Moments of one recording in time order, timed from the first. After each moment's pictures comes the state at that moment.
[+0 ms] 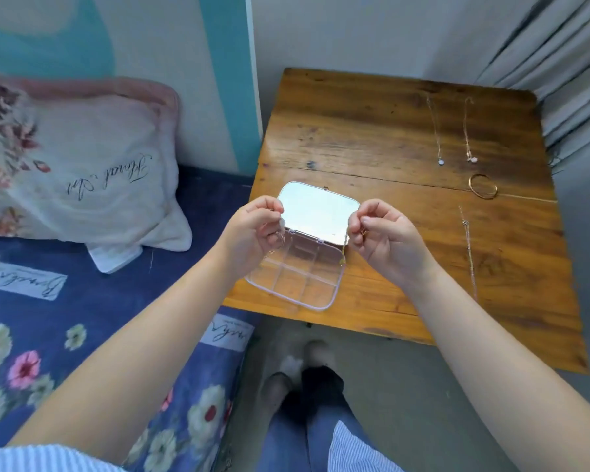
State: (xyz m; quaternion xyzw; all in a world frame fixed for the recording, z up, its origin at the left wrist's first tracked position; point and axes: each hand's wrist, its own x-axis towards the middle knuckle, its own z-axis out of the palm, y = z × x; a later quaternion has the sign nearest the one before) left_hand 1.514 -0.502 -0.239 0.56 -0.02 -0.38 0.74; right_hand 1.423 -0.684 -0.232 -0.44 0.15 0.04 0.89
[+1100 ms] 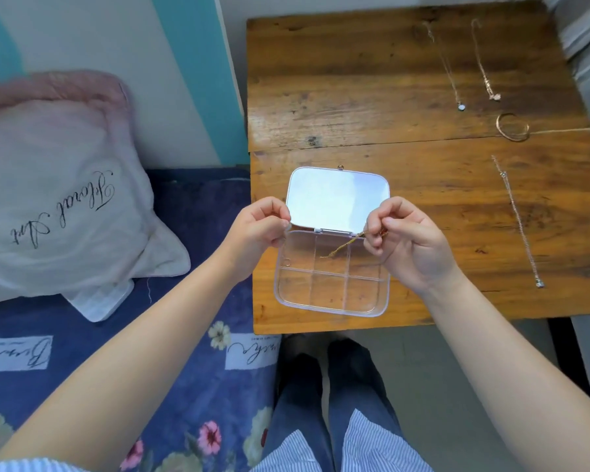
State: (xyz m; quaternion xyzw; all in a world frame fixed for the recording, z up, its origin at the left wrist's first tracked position) left_hand 1.598 -0.479 -0.302 0.63 -0.17 -0.43 0.62; right_hand 1.460 -0.640 -0.289 -0.40 0.19 -0.08 0.89
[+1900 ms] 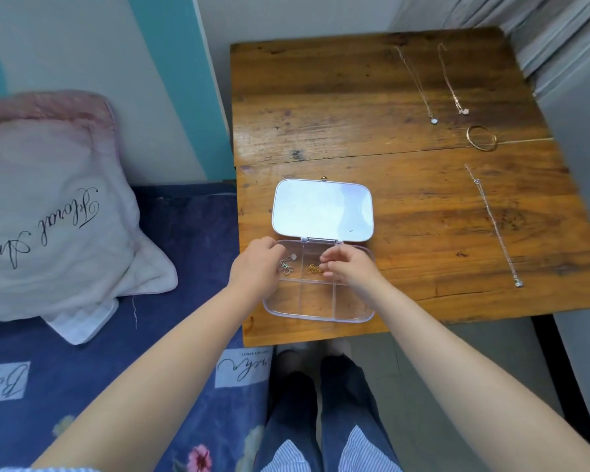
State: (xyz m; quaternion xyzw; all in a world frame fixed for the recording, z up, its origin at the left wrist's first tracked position) left_hand 1.572 -0.483 -0.362 0.89 -0.39 -0.21 0.07; right_hand 1.464 -0.616 -0.352 -0.65 0.39 0.08 0.65
